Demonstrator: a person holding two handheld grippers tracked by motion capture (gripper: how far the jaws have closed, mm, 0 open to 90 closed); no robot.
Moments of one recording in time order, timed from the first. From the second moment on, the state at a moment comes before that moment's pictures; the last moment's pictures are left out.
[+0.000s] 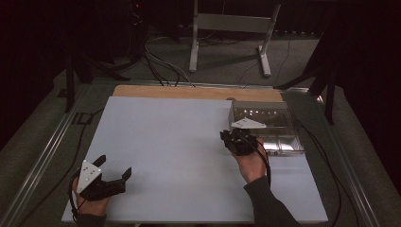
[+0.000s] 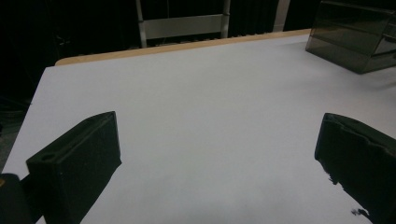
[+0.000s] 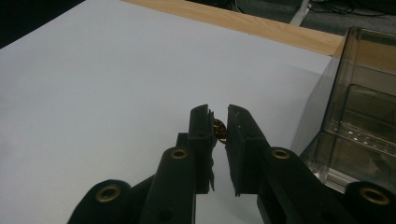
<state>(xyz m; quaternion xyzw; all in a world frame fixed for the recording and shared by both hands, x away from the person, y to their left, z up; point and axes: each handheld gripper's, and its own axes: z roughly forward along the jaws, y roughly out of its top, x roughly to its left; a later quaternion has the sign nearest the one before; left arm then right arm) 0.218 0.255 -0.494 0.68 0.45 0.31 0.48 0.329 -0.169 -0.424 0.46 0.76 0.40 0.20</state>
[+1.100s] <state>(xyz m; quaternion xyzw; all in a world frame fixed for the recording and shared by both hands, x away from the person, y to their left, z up) 0.218 0.255 -0.494 0.68 0.45 0.31 0.48 0.331 -0.195 -0.422 0.48 0.75 0.40 0.21</state>
